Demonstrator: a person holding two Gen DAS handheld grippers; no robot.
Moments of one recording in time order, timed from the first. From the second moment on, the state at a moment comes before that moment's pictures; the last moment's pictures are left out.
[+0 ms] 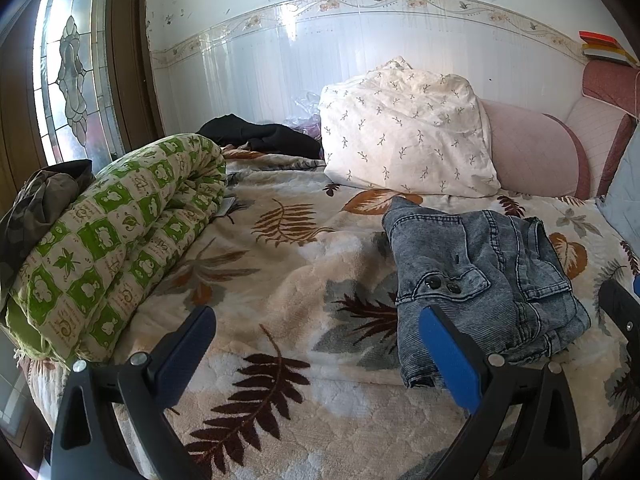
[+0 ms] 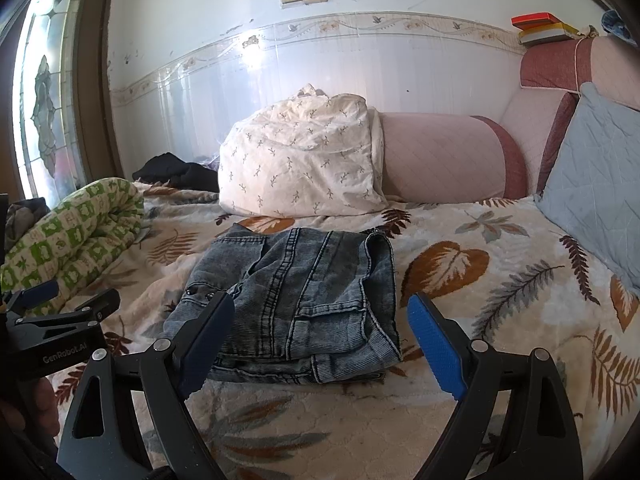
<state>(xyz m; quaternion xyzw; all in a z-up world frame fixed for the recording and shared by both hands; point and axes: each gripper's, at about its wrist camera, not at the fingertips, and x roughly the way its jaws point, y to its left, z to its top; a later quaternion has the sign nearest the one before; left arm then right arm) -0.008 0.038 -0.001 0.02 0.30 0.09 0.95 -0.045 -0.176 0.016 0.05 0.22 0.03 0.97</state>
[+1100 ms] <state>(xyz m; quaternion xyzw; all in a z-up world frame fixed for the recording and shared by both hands) -0.008 0.038 -0.002 0.02 0.30 0.08 0.95 -0.044 -0.177 0.015 0.05 0.23 0.03 0.97</state>
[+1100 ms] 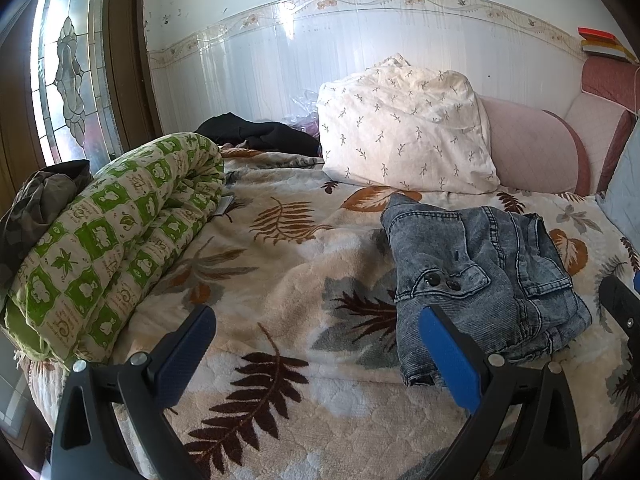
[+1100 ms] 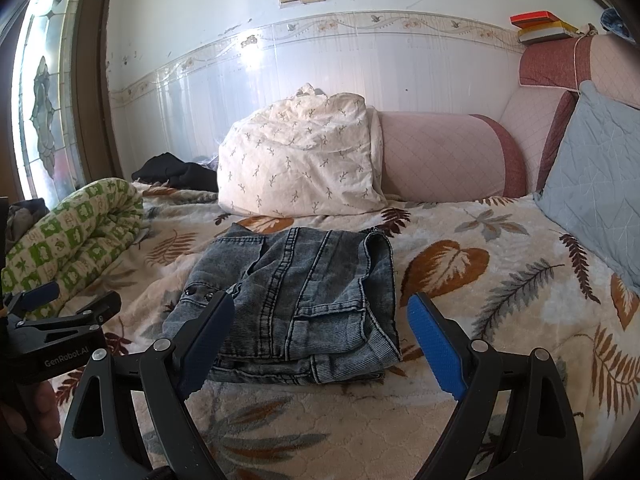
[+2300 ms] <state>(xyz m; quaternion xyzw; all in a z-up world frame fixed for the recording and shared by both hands) -0.005 0.043 -0.004 0.03 0.30 0.08 0.95 -0.042 -0.174 0.012 0.06 0.23 0.02 0.97</state>
